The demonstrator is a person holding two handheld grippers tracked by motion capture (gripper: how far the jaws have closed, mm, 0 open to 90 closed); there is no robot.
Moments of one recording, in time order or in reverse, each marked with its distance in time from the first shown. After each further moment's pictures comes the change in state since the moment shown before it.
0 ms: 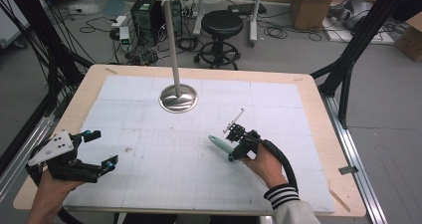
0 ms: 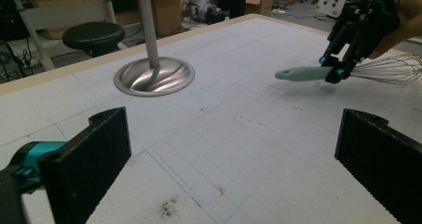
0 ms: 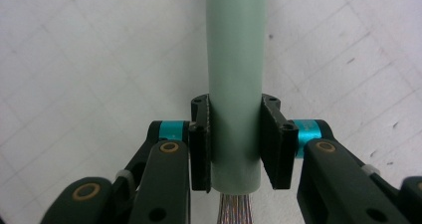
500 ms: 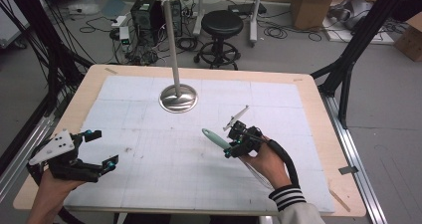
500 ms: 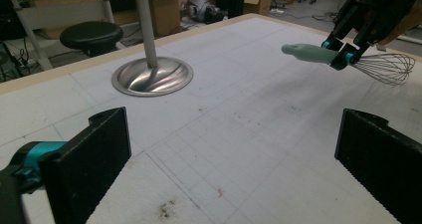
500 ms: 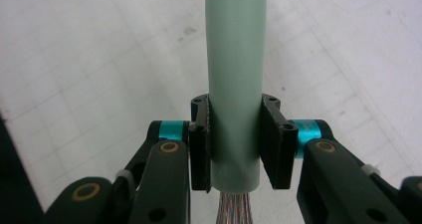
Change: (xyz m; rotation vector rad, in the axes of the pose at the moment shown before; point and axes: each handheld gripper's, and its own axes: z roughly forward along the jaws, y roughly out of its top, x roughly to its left) left arm 0.000 0.000 0.003 0.001 -0.012 -0.004; right arm 0.010 0.000 -0.027 -0.168 0.044 -0.109
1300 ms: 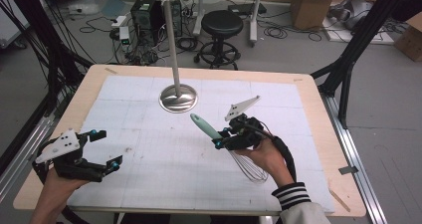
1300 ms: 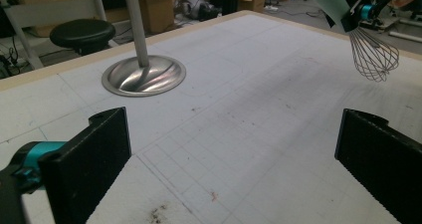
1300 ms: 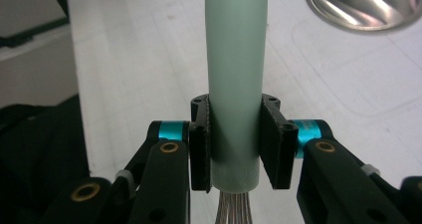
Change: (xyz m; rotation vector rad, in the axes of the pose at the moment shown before) left arm -0.002 0.000 0.007 0.012 -0.018 0.005; right arm 0.010 0.018 -0.038 -0.315 0.131 -0.087
